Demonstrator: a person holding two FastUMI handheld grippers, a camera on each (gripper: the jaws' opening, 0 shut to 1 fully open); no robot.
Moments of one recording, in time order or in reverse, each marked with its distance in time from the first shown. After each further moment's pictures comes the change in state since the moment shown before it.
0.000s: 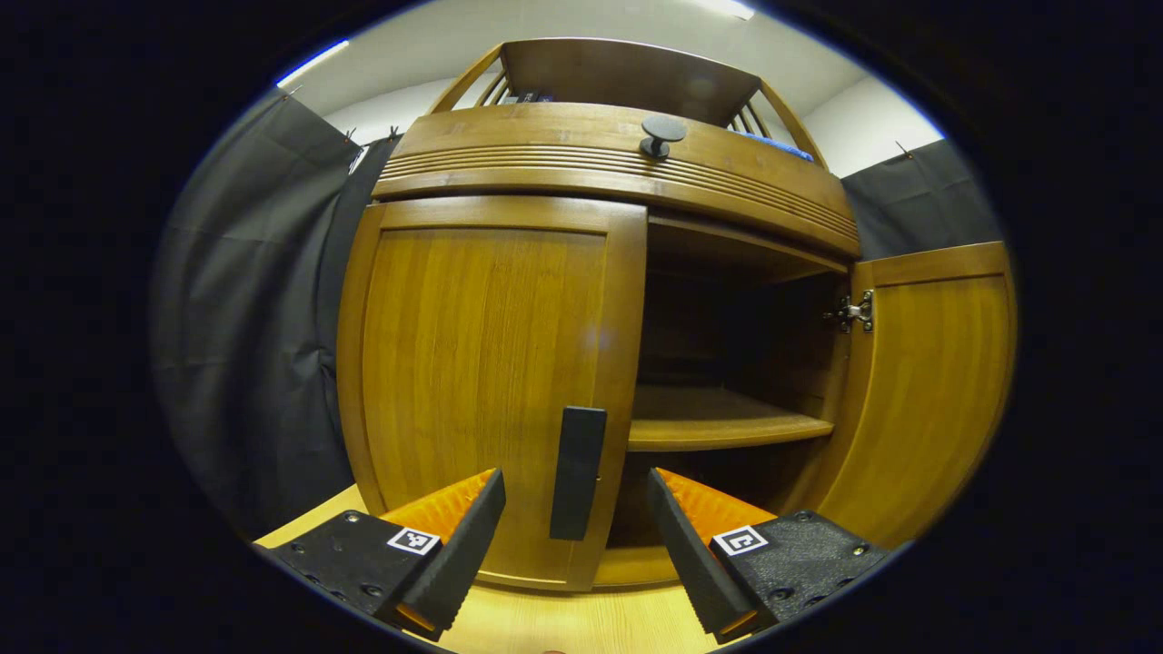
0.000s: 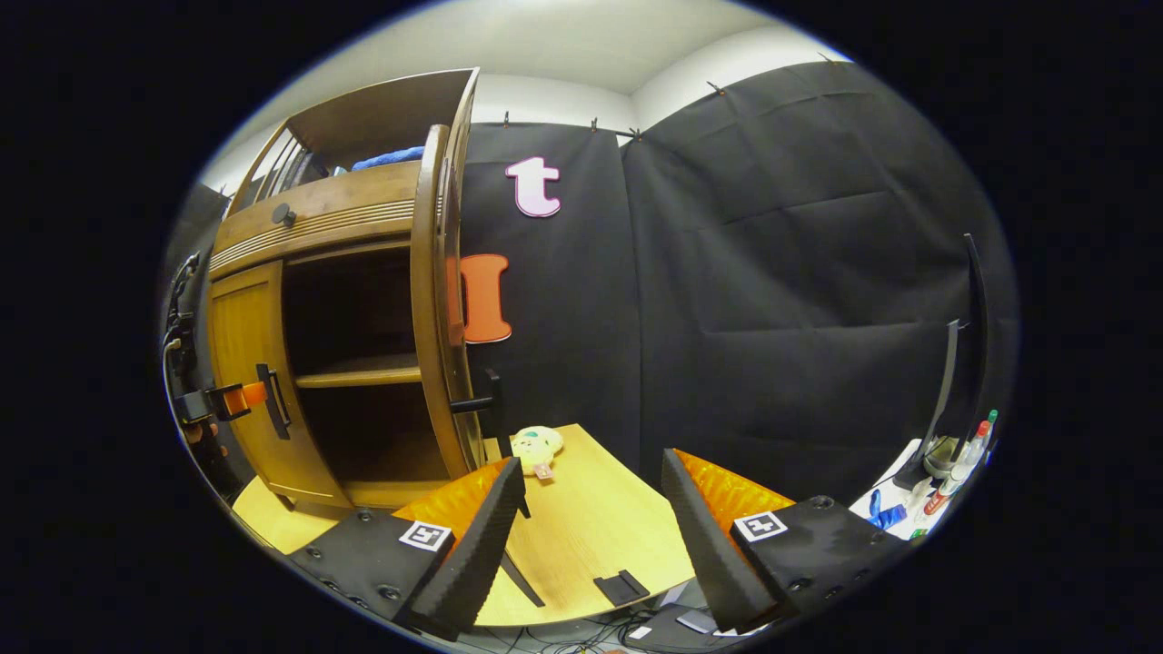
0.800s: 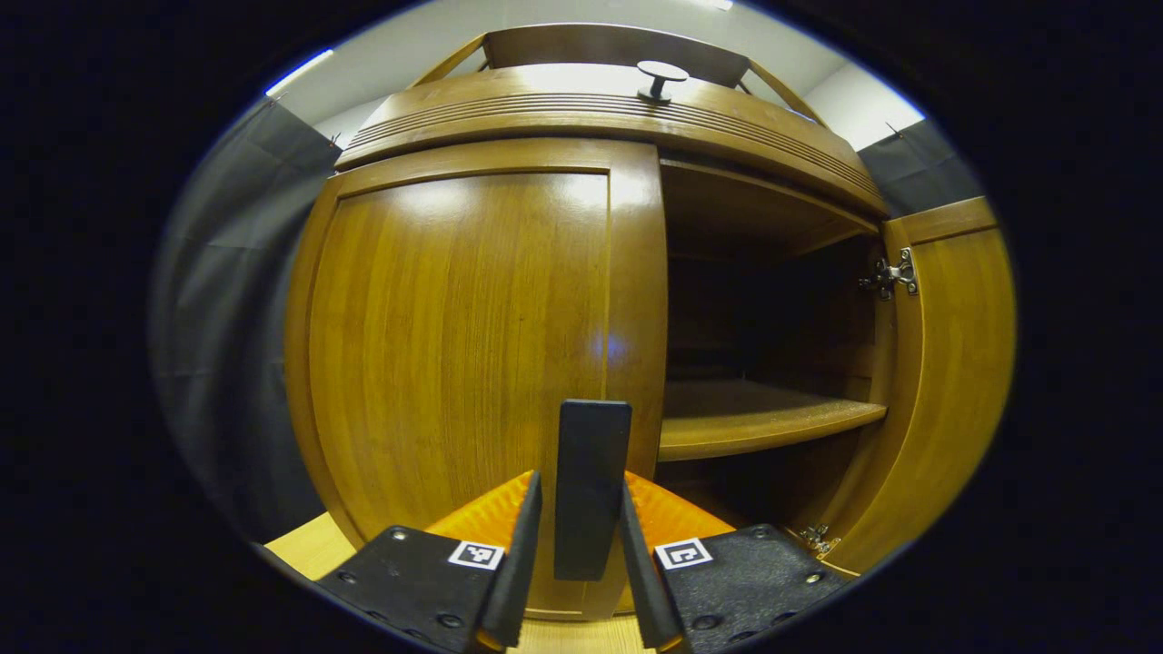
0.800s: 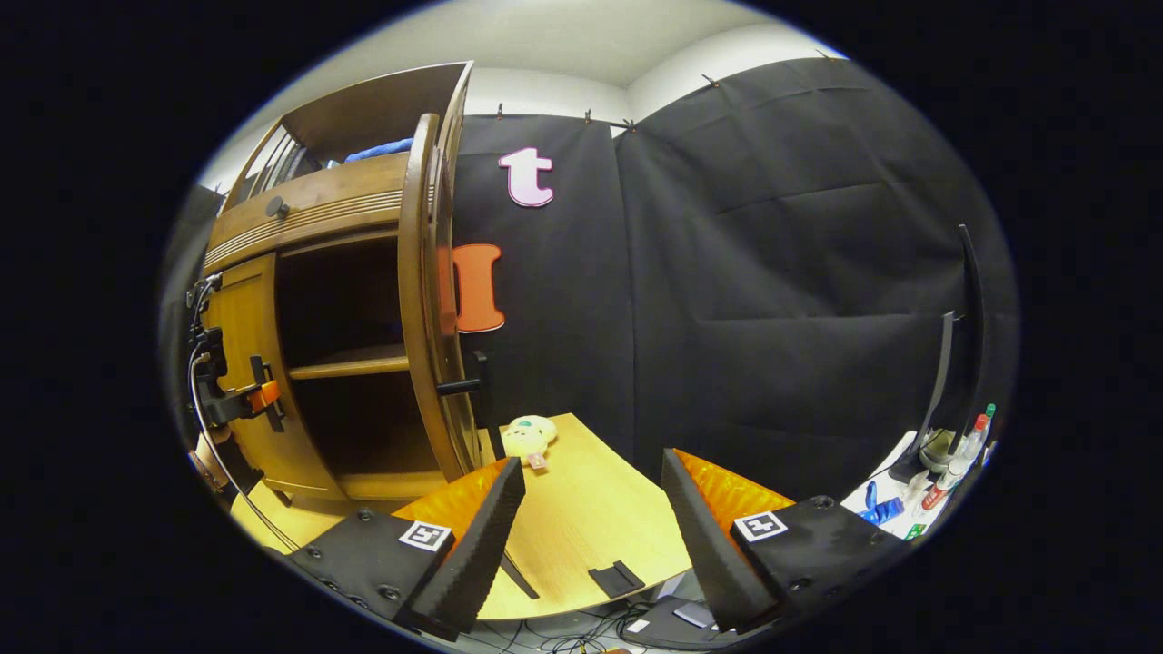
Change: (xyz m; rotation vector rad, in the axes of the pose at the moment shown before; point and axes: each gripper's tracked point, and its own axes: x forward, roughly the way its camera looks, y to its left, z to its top) left arm 0.057 -0.005 -0.023 0.068 -0.034 -0.021; right arm -0.004 -0.005 -0.013 0.009 0.030 -0.015
